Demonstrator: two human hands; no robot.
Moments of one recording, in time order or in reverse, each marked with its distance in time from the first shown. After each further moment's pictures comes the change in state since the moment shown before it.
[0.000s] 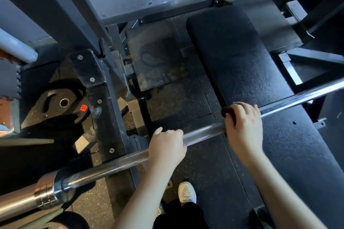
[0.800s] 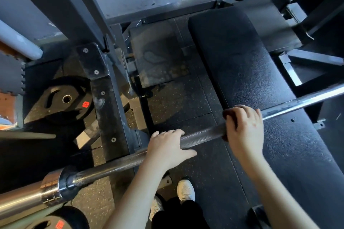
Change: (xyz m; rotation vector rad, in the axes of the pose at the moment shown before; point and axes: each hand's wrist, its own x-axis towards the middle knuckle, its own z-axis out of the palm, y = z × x) left_hand -0.023 -0.005 0.001 -0.197 -0.191 -0.015; right_hand -0.026 0.001 -0.009 -0.019 -0.002 0.025
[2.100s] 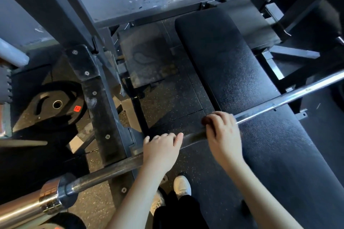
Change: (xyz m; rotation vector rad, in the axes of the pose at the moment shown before) left_hand -0.018 0.008 0.023 0.023 -0.003 -0.086; right_hand -0.046 -0.012 -0.002 0.104 -0.013 -0.052
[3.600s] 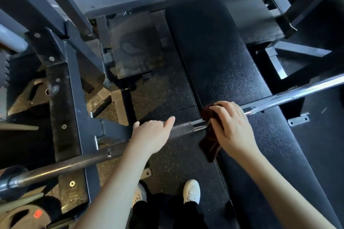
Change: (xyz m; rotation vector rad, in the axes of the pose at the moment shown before) left_hand 0.034 0.094 0.003 0.117 -0.093 -0.034; right_hand 0.032 0.120 -0.051 0.008 -0.105 -0.321
